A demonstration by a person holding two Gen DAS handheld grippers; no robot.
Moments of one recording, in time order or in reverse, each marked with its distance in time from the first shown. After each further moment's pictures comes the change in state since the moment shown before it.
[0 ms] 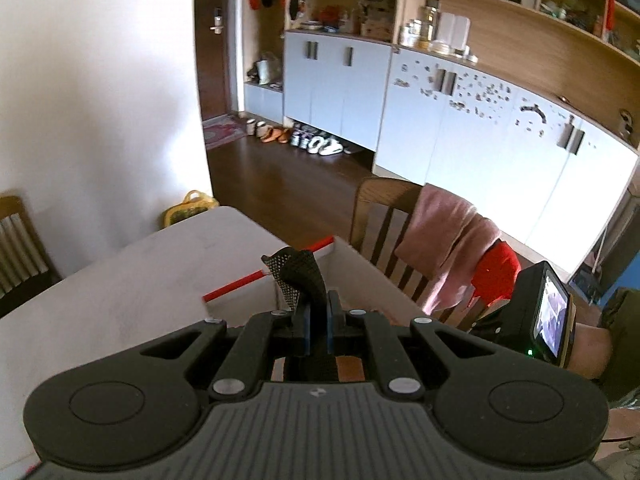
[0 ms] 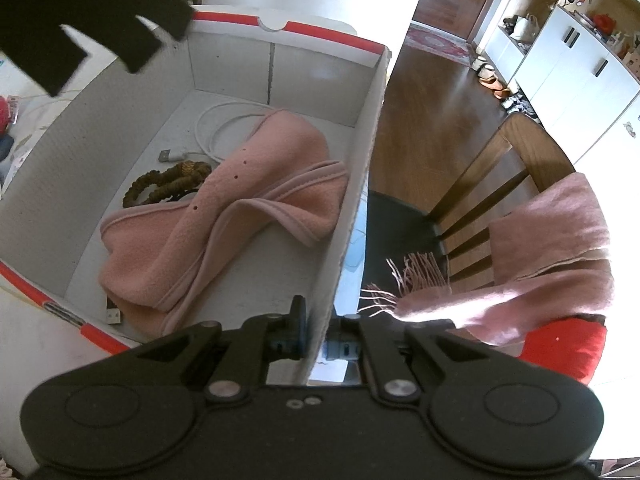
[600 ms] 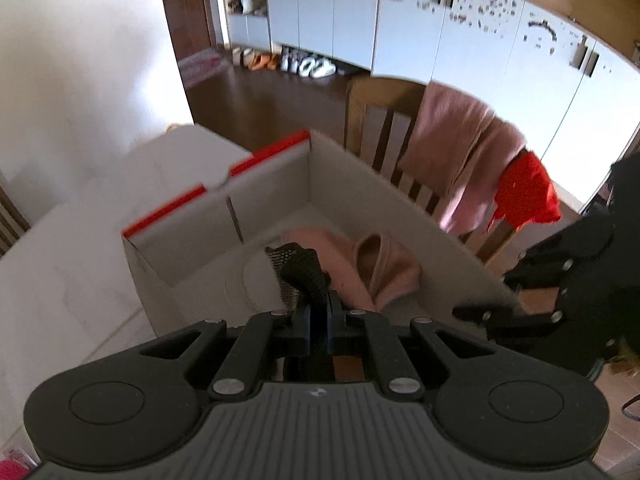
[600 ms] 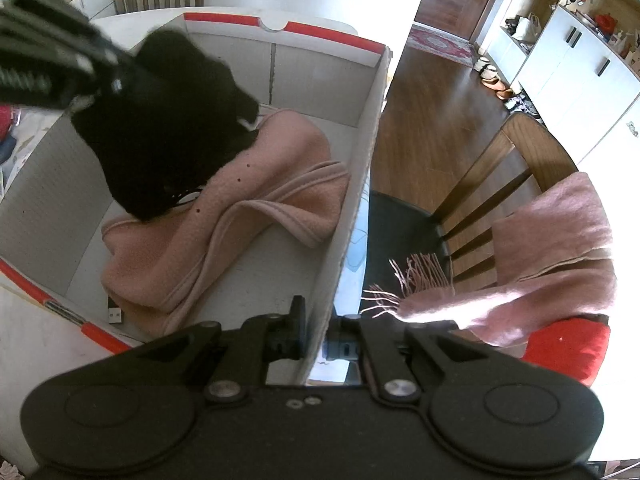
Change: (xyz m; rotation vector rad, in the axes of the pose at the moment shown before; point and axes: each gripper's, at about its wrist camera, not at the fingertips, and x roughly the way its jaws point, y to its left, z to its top) left arm 0.124 -0.028 -0.046 0.055 0.241 0.013; right arm 0.001 -0.001 -0.002 0.002 -0.006 0.011
